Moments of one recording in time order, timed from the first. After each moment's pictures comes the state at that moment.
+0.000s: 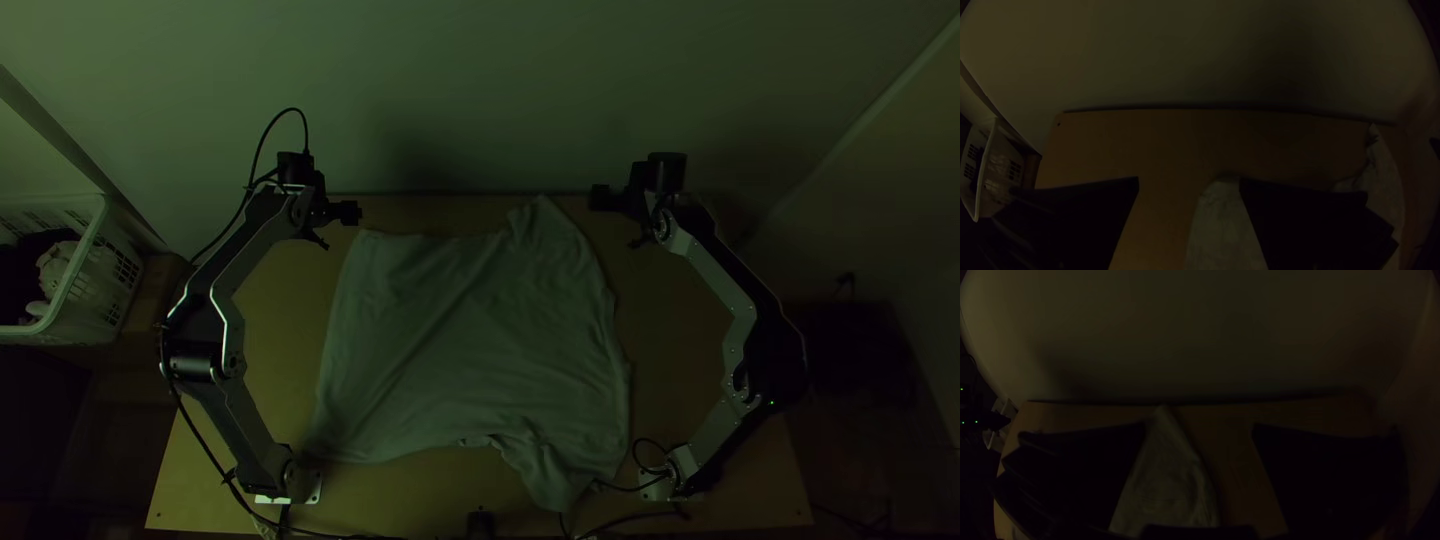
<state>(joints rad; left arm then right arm) -0.06 1.91 1.71 -0.54 -0.11 -0.05 0.17 1.85 1.55 -0.28 -0.06 0.18</state>
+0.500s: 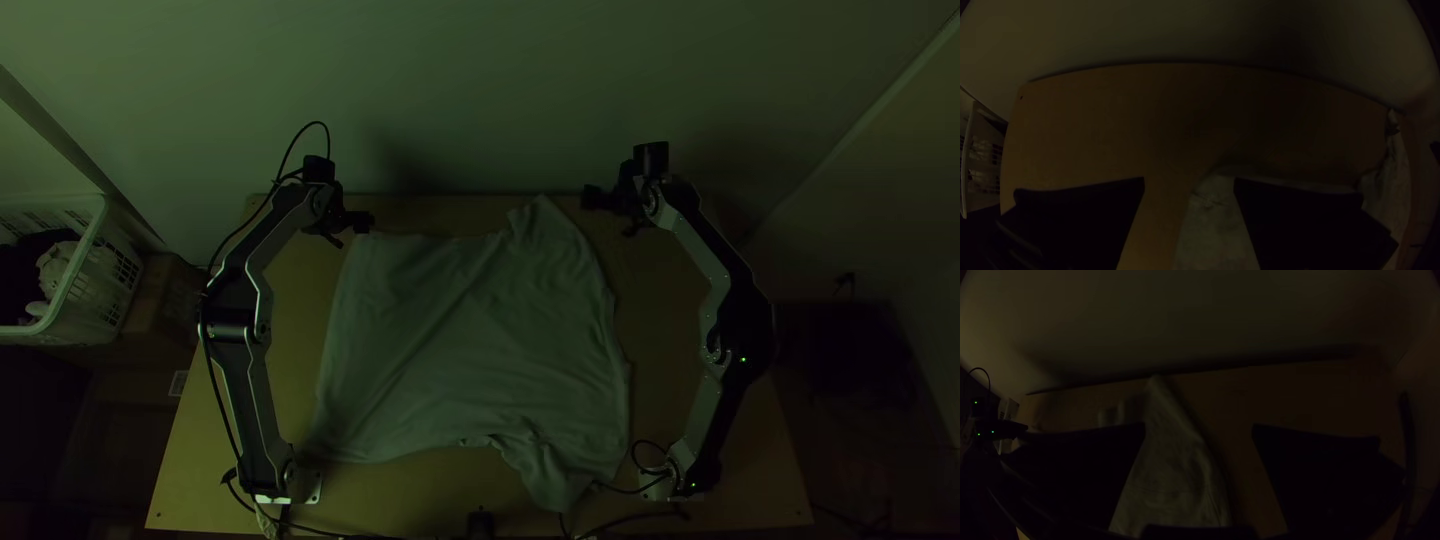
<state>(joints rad) -0.06 2.17 1.93 -0.69 -0.06 -0.08 0.15 2.07 1.83 -0.56 -0.13 0.24</state>
